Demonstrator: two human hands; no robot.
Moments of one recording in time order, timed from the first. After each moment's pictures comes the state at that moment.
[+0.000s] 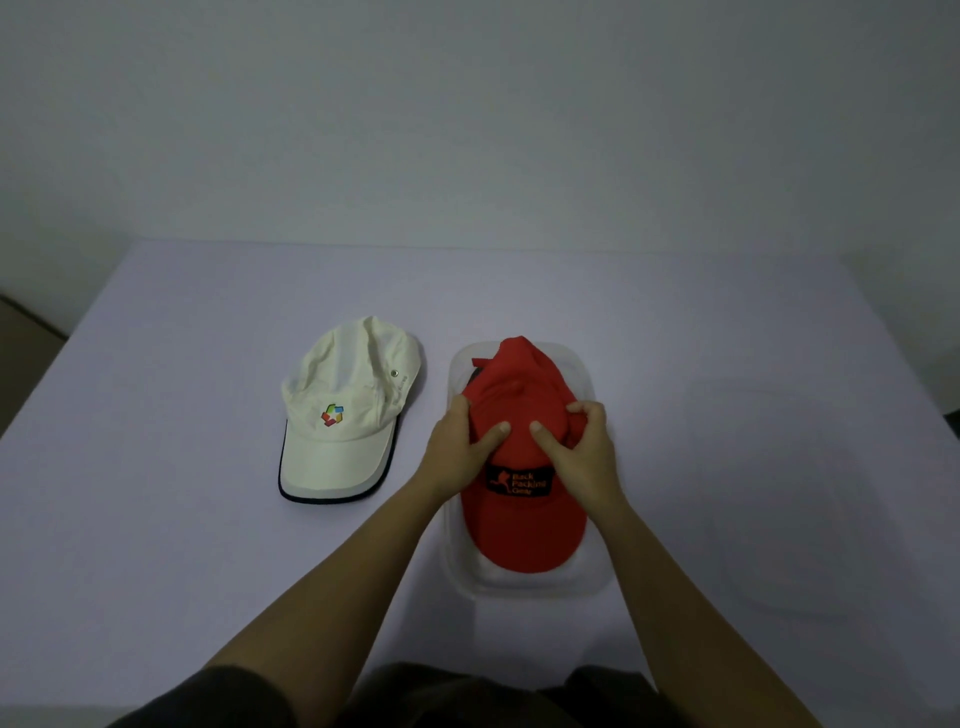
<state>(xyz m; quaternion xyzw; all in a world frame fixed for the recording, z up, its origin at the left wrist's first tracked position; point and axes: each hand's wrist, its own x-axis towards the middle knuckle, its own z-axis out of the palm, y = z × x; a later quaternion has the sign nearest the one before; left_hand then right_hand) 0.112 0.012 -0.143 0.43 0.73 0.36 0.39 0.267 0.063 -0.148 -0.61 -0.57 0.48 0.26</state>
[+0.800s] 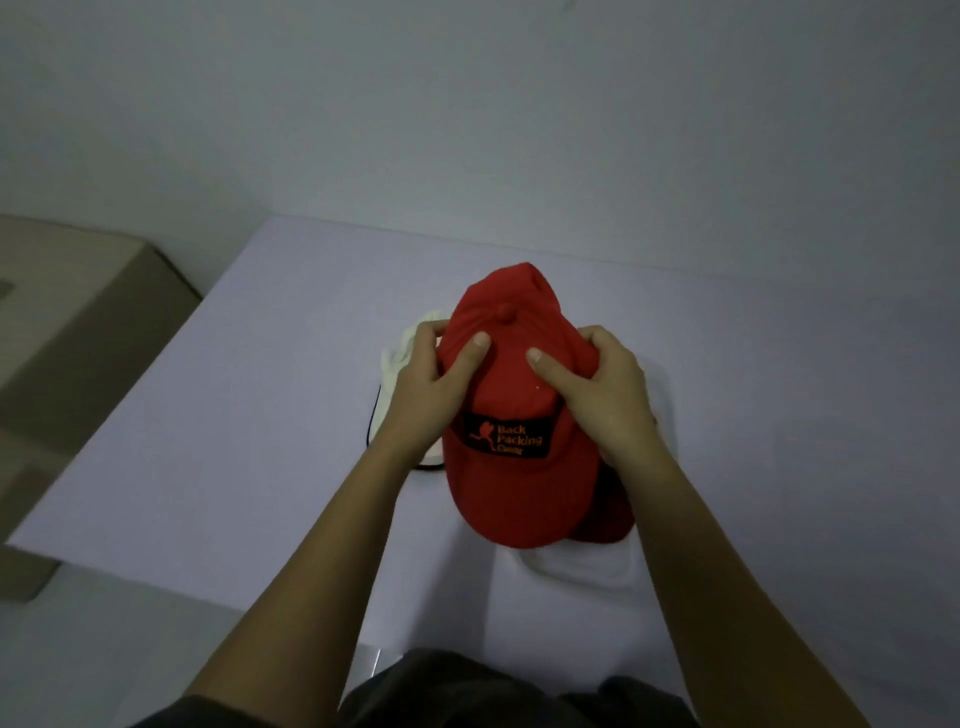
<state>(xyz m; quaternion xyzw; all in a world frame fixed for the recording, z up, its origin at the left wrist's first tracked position) 0.043 -0.058 -0.048 0.30 0.70 0.57 0.31 0.186 0.036 -0.043 -0.43 -0.65 0.55 0.30</state>
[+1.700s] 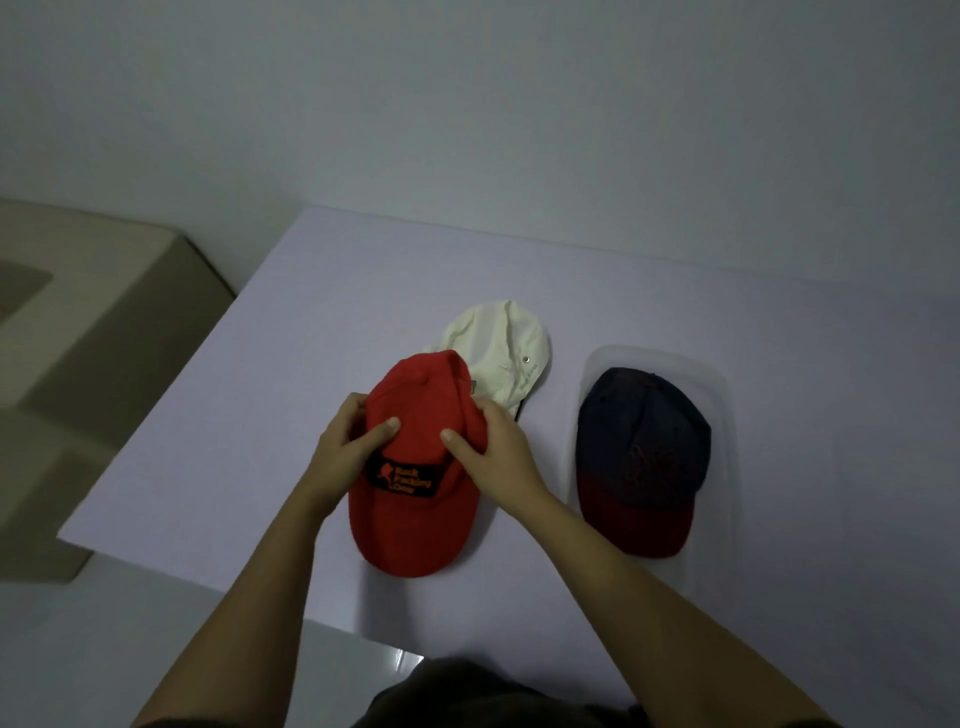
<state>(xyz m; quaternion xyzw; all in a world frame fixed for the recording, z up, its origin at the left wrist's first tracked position) -0.073 -0.157 -0.130 0.24 0.72 0.54 0.37 0.076 -0.039 -0.151 -0.37 -0.74 0.54 0.16</state>
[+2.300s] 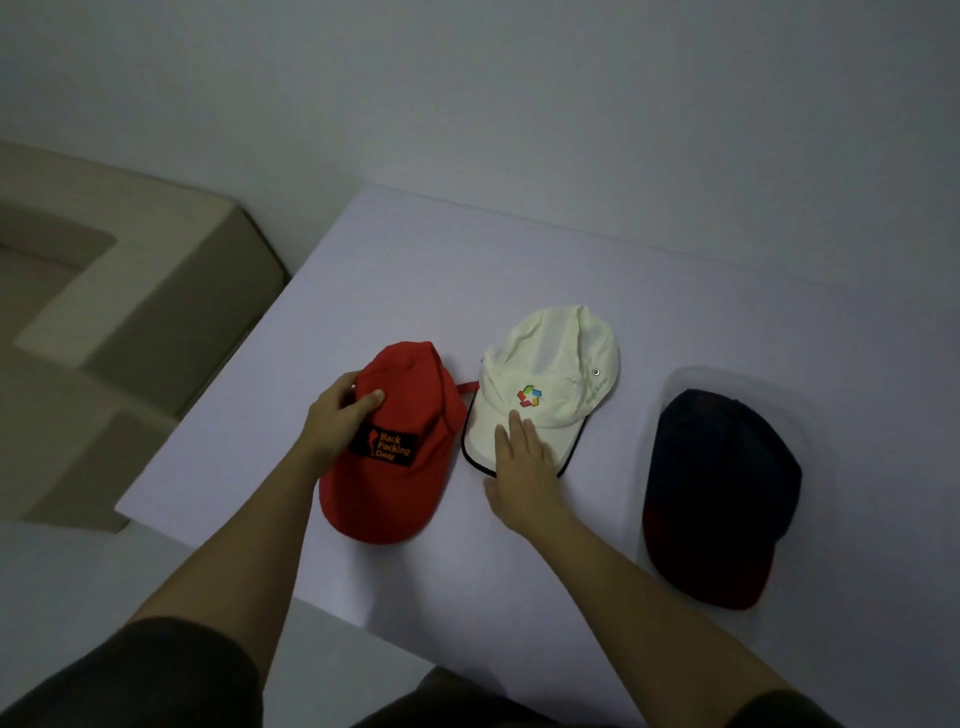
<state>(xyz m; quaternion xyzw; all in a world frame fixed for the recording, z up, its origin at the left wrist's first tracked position) -0.184 -0.173 -0.165 0.16 0.82 0.46 0.31 0.030 -0.049 -0.209 -0.31 -0.92 0.22 -0.06</state>
